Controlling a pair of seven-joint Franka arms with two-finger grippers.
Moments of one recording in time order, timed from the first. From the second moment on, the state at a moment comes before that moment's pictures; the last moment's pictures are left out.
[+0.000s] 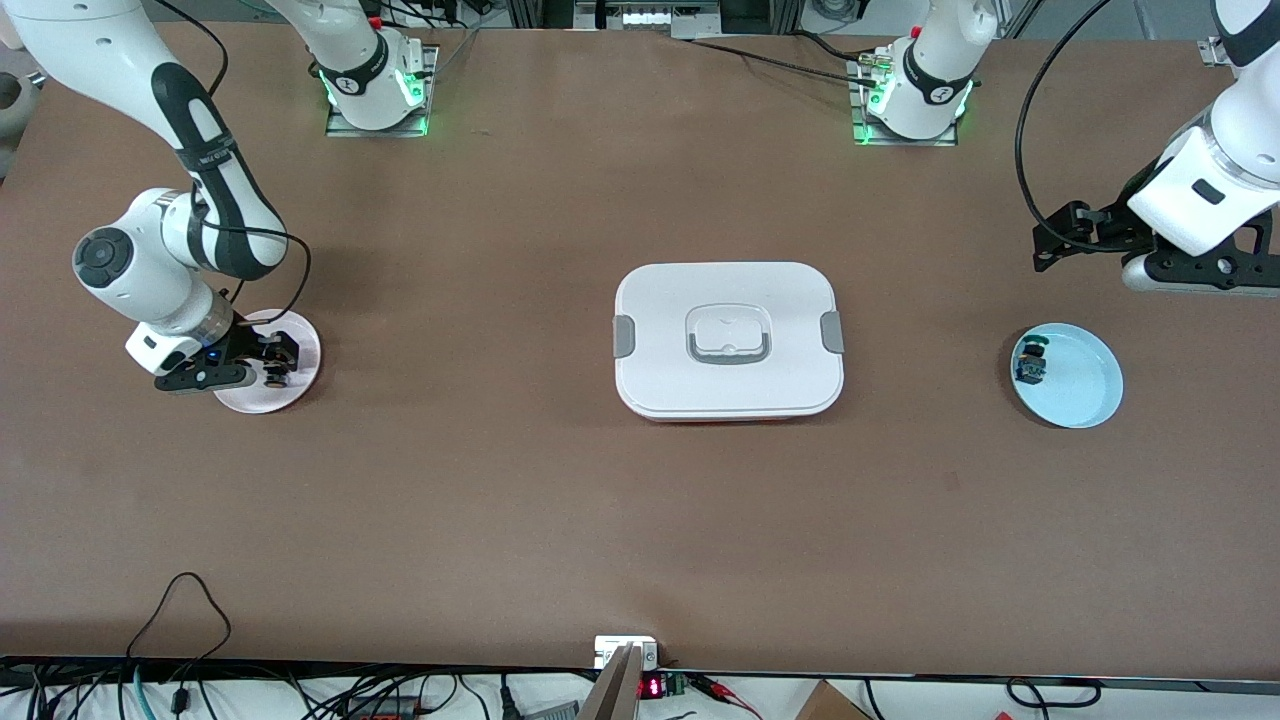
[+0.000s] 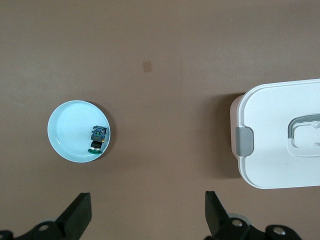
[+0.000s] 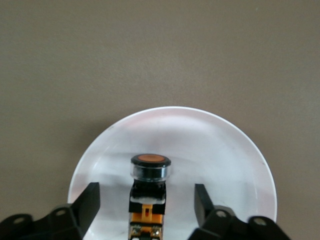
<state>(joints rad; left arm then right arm) -0.12 0.02 0.02 -1.62 0.01 1.62 -0.06 -0.08 0.36 -0.06 -2.21 0.03 2.65 -0.31</state>
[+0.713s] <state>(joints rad) -0.12 0.02 0.02 -1.62 0.02 1.61 -0.06 0.06 0.14 -0.05 -1.91 0.03 2.02 -0.16</state>
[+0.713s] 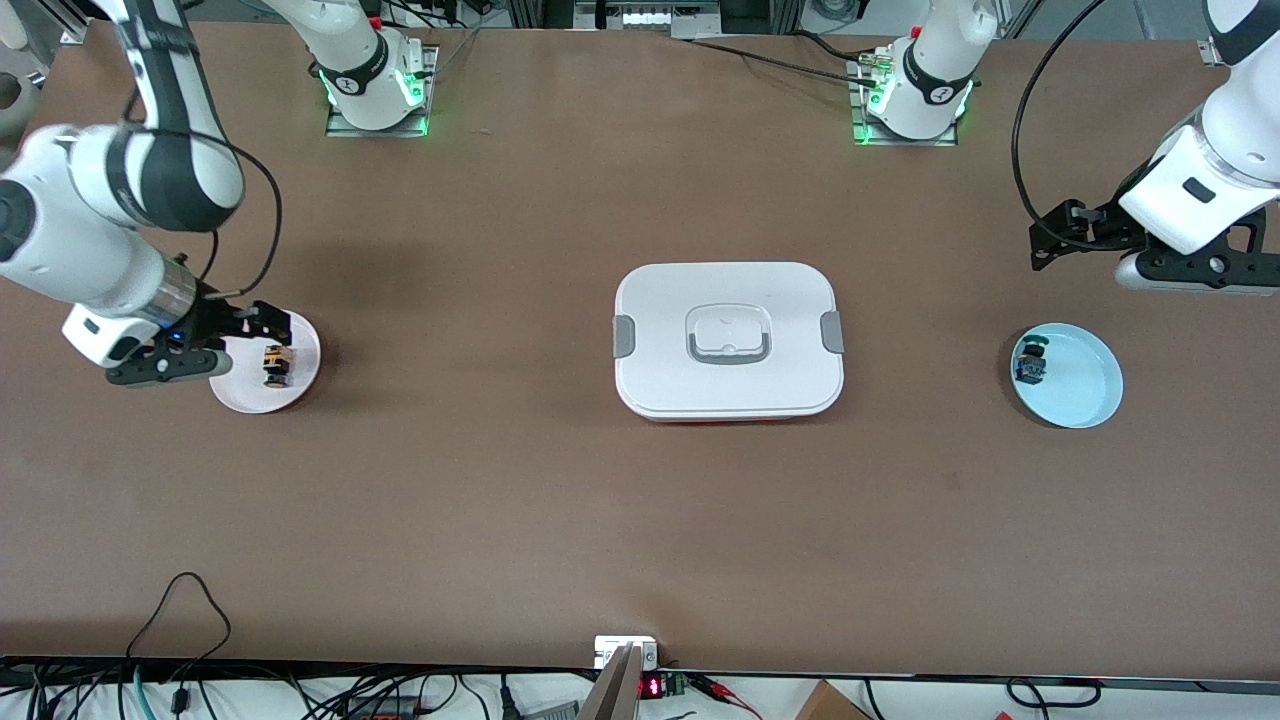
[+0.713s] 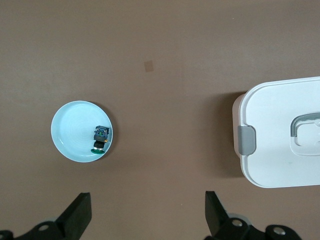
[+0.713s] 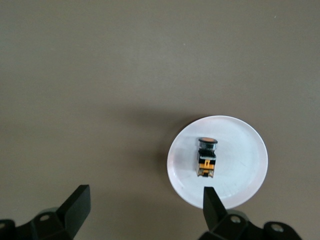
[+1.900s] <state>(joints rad) -0.12 0.02 0.02 -1.62 0.02 1.61 -0.06 0.12 0.02 -0.03 -1.58 0.07 1.52 -0.06</state>
